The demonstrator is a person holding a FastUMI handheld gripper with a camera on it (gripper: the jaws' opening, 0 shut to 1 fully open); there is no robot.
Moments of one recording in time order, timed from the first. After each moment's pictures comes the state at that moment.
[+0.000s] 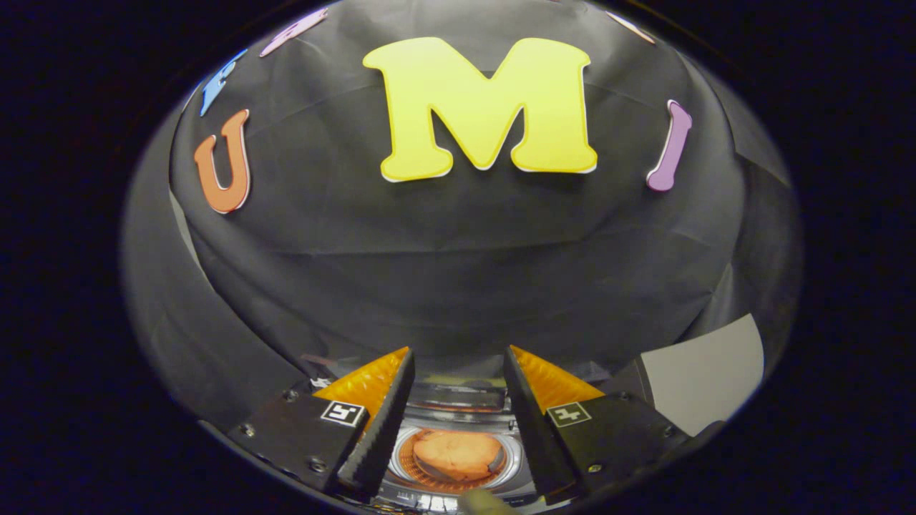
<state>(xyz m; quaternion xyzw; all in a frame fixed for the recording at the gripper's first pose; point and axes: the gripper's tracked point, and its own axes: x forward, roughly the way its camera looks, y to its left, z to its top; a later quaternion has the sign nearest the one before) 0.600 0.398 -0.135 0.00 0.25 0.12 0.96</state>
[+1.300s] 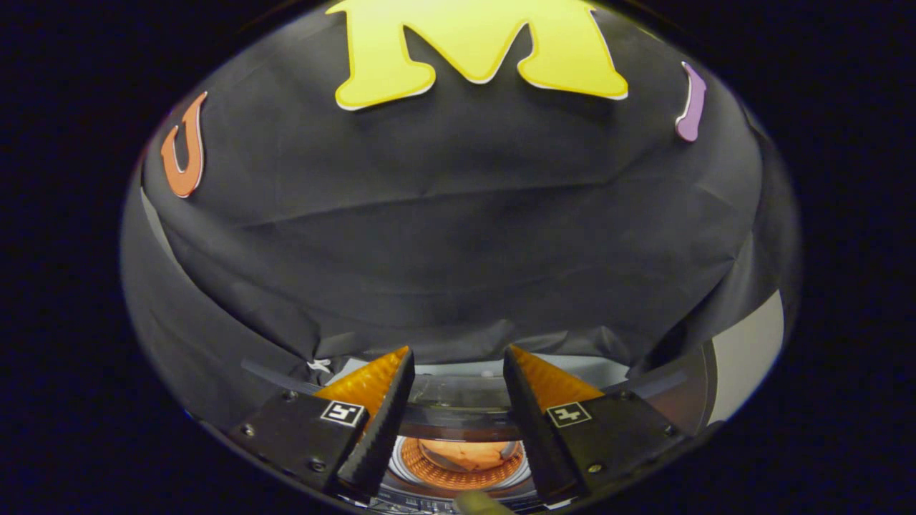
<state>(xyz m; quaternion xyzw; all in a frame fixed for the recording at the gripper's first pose) 0.666 0.415 -0.221 0.01 0.35 0.10 0.93</state>
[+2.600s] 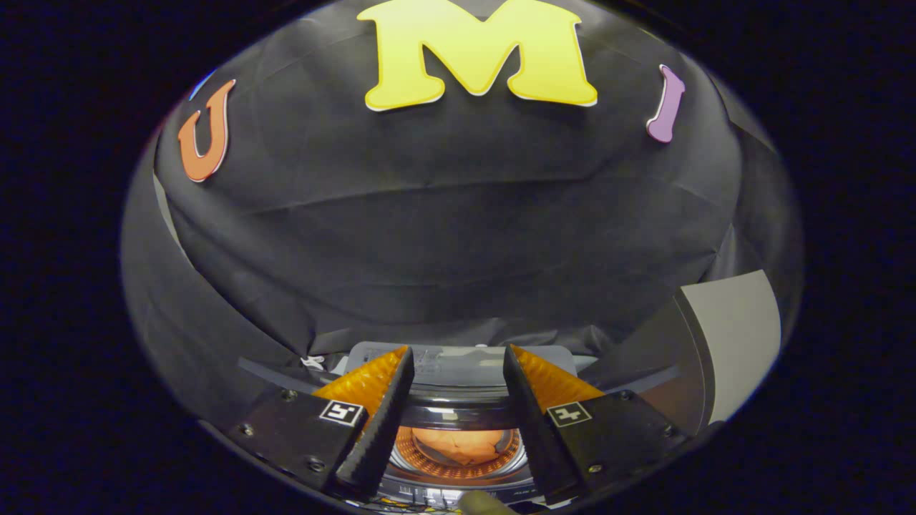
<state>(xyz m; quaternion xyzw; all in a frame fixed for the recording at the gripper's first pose) 0.594 0.400 -0.233 0.00 0.33 0.08 0.94</state>
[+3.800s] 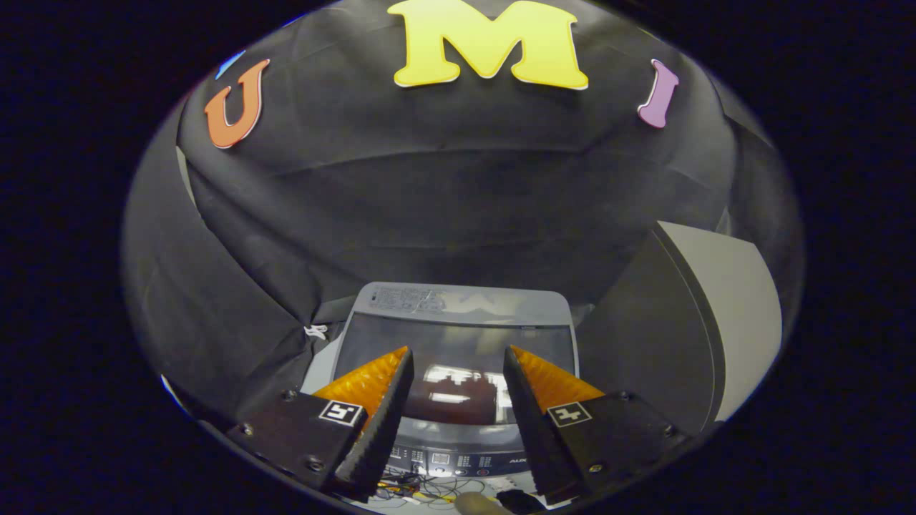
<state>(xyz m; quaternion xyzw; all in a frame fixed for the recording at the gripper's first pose) 0.504 0.377 -0.270 -0.03 0.35 0.10 0.93</state>
